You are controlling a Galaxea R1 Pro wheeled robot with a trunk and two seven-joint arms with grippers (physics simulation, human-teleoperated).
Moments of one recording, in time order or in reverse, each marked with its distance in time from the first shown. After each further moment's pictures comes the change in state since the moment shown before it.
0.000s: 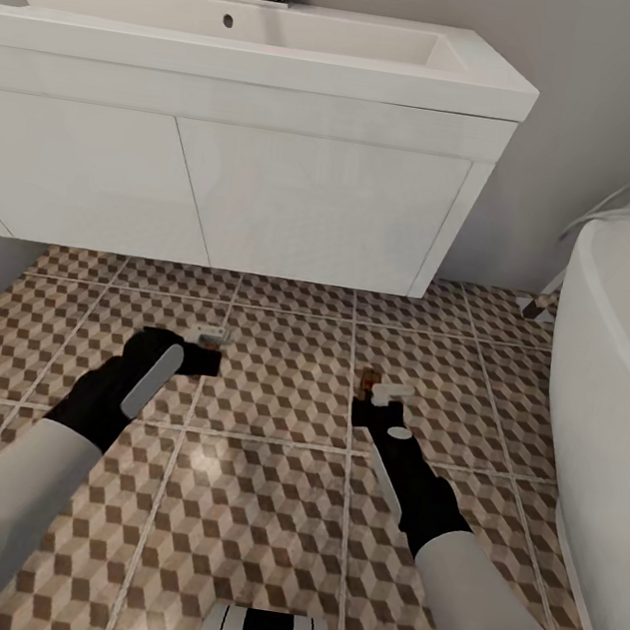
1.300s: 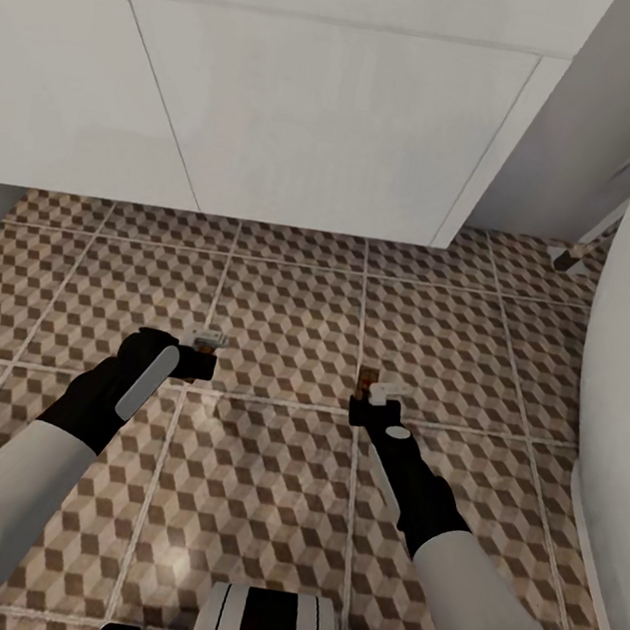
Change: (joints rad) left arm 0.009 0.017 0.000 -0.007 -0.001 0.030 -0.002; right arm 0.000 0.006 0.002 -0.002 0.000 0.000 0.009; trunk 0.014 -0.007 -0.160
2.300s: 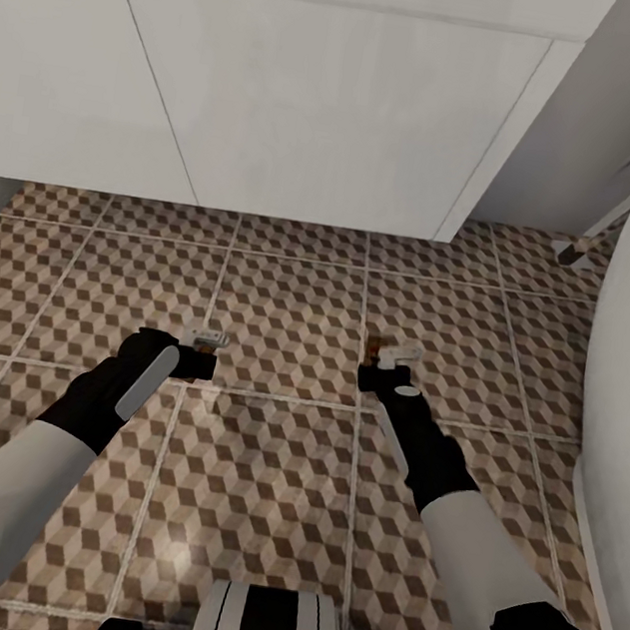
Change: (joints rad) left arm 0.000 0.000 0.000 0.001 0.002 -0.003 0.000; right arm -0.124 -0.011 0.002 -0.032 0.007 0.115 0.003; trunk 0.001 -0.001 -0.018
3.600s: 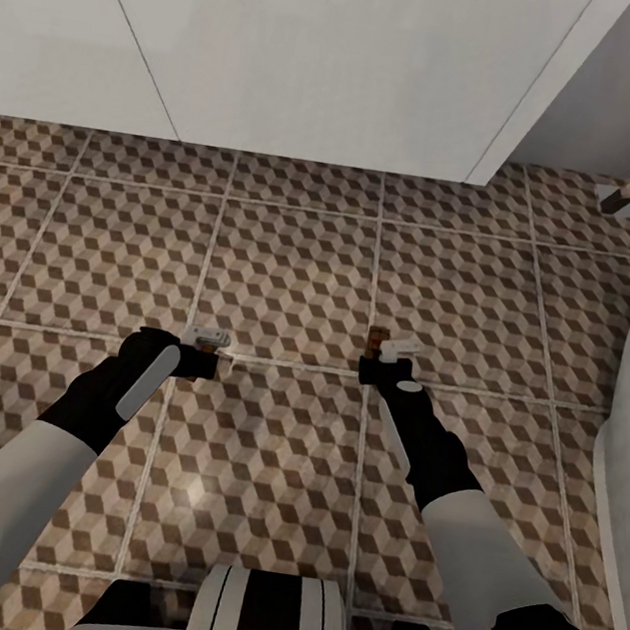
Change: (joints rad) left arm 0.000 -0.003 -0.001 -0.010 0.001 0.000 0.000; right arm 0.000 -0.001 0.000 -0.046 0.002 0.003 -0.004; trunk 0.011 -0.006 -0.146
